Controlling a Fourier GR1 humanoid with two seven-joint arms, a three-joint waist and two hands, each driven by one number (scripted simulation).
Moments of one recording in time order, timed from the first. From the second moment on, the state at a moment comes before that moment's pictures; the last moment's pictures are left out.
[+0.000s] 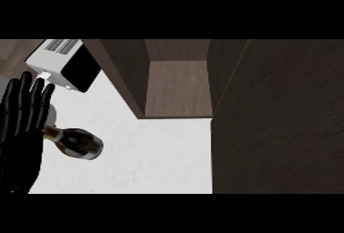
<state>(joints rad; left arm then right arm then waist) 0.00 0.07 0.01 -2.10 -0.01 -0.02 0.01 -0.01 -0.10 -0.01 -2.10 -0.01 0.00 0.01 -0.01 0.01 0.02</state>
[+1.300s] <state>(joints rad) 0.28 0.06 -0.12 -2.36 0.37 -0.18 0.25 0.14 -0.10 0.18 -2.45 -0.10 0.09 0.38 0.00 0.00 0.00</state>
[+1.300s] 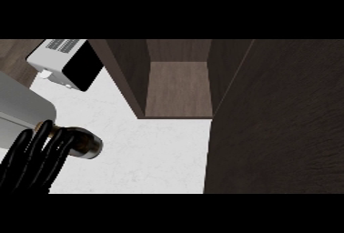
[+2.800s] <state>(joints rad) 0.17 0.16 0.30 -2.31 0.55 -0.15 0.41 -0.01 -0.10 0.15 -2.49 -0.06 0.02 0.58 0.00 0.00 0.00</state>
